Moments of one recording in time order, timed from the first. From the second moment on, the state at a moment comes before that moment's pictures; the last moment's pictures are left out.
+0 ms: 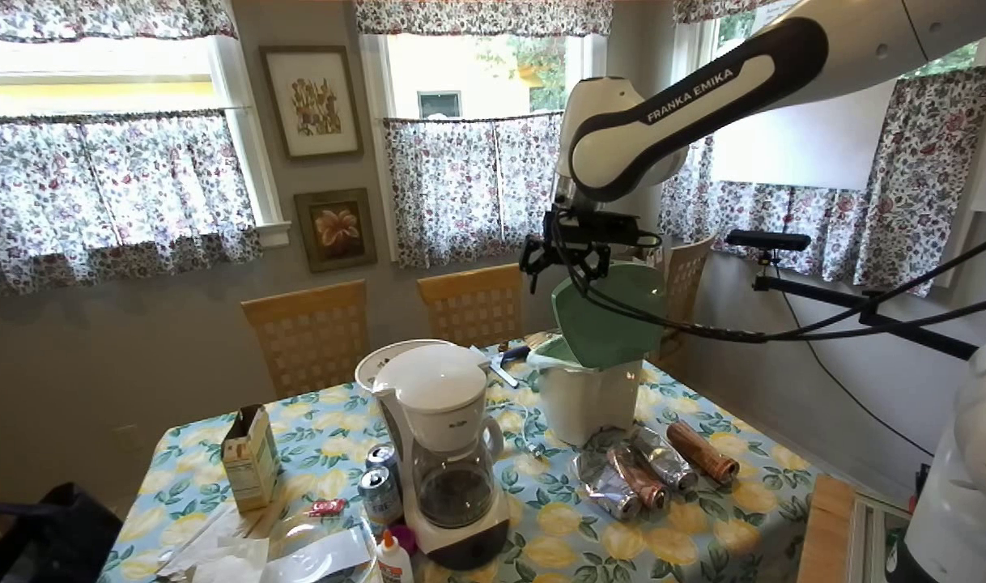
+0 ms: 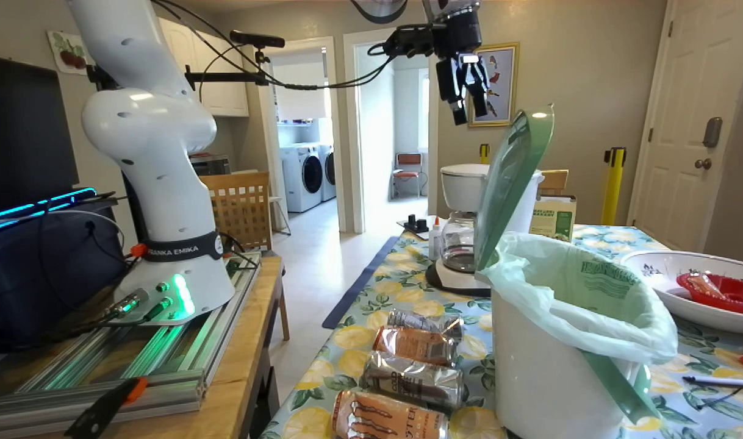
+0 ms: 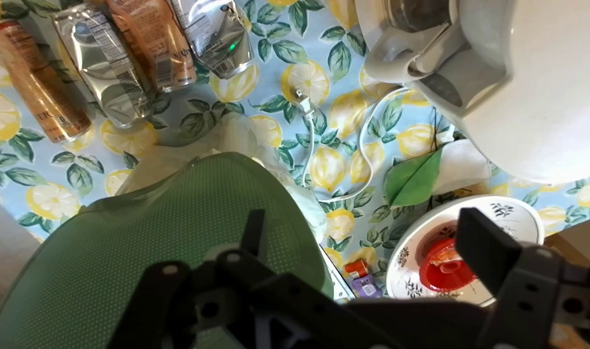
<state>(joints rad) -0.14 -0.21 0.04 -2.23 -0.03 2.27 0.79</state>
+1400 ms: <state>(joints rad) -0.11 -0.16 0.04 -2.31 -0.06 2.38 0.70</state>
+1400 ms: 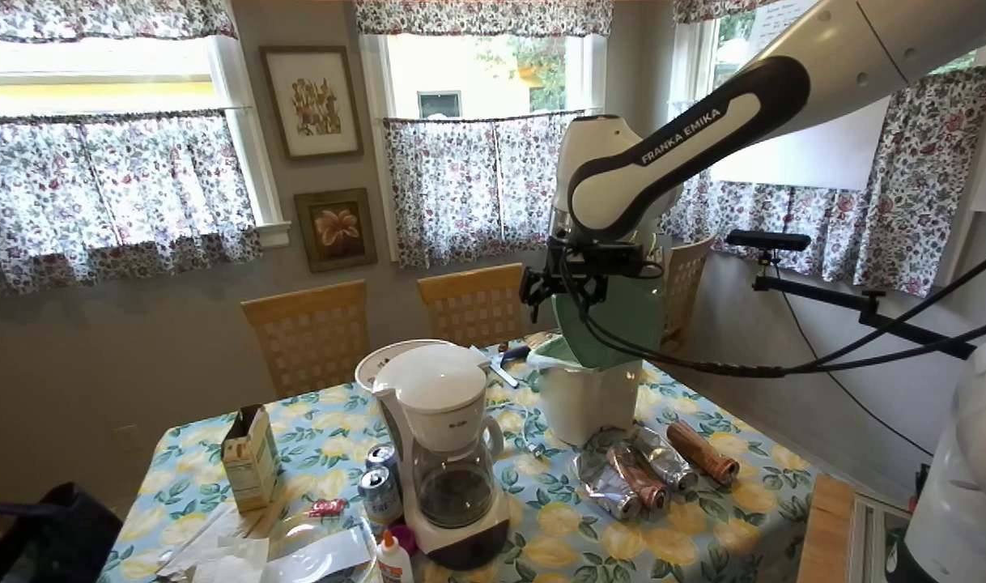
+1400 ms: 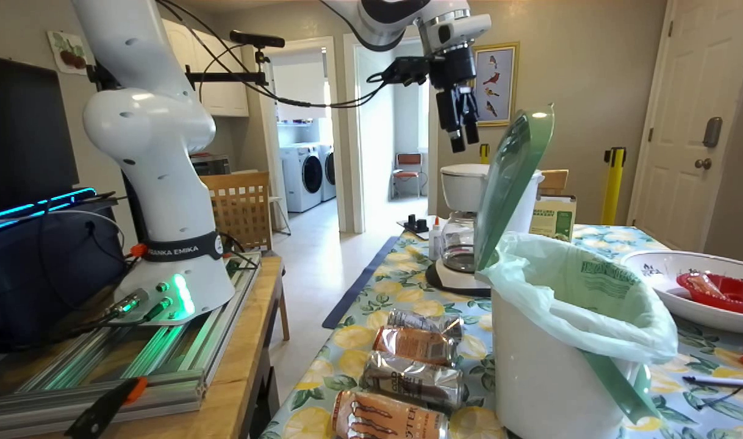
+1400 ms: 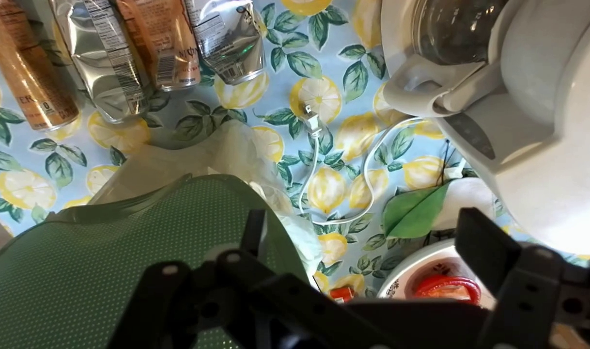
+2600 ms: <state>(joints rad) -0.09 -0.16 0.05 -2.33 -0.06 2.39 0.73</state>
